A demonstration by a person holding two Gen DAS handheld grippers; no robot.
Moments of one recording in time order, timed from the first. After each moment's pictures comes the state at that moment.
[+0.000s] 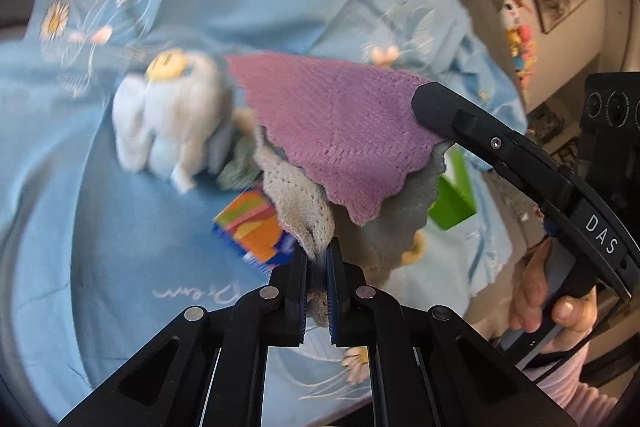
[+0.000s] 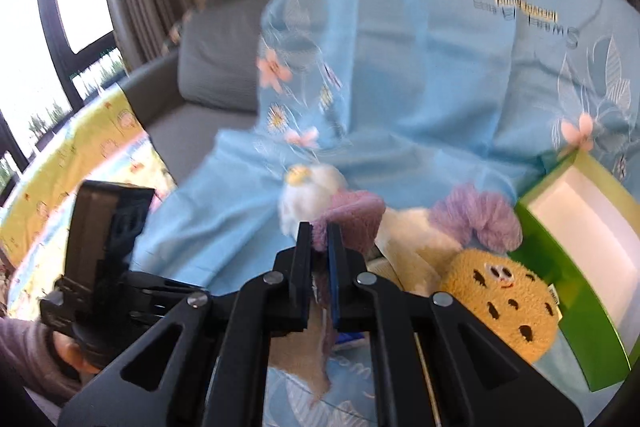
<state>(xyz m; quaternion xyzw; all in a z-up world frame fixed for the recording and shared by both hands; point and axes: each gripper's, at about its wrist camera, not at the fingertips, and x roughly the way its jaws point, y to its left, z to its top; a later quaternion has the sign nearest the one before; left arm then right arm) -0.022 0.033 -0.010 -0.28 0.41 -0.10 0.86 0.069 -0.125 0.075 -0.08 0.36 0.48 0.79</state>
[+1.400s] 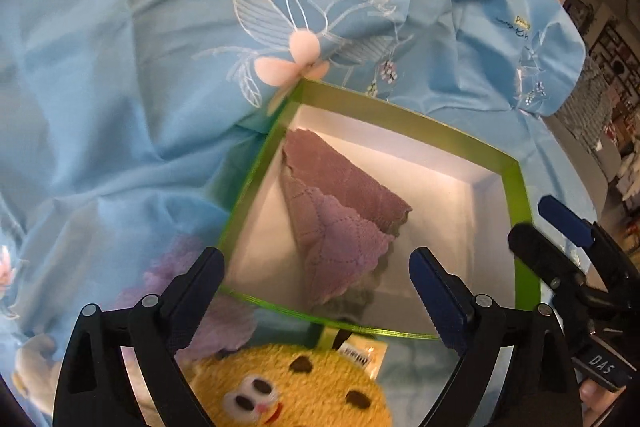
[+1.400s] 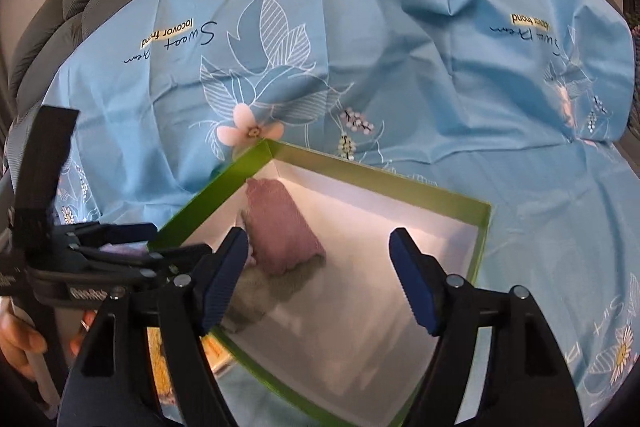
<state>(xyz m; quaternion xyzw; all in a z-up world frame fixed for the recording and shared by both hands) 0.229 -0.119 0.006 -0.06 0.48 -0.06 0.87 0.251 -0.328 0.045 -0.02 0.40 0.18 0.90</state>
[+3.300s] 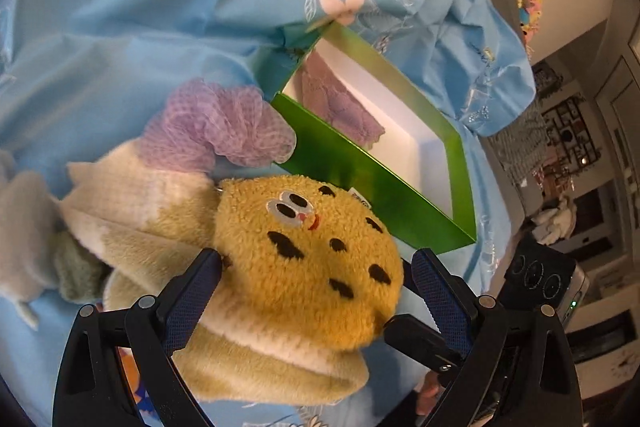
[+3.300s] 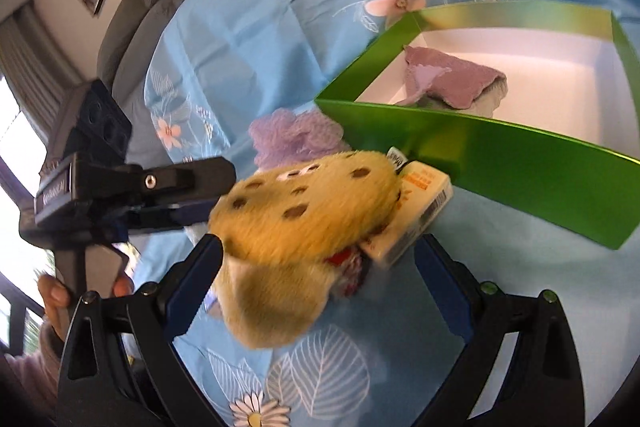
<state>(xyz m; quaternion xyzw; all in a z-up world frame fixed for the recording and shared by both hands) 0.141 -0.052 -0.031 -0.26 0.50 -0.15 0.81 0.143 -0.278 -0.025 0.15 0.46 0.35 0.80</state>
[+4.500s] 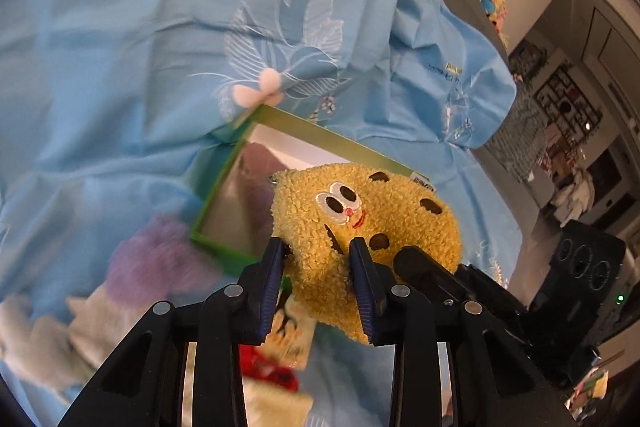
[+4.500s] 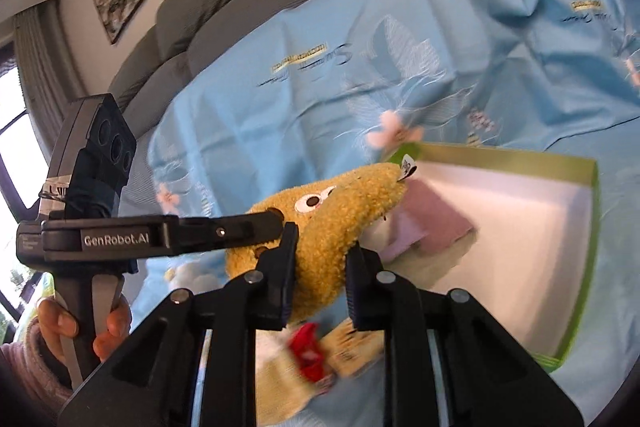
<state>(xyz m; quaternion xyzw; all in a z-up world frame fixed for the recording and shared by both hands) 0.192 -0.105 0.039 -0.16 0.44 -0.15 0.87 0.194 -0.304 0.050 0.11 0.34 0.32 0.88</state>
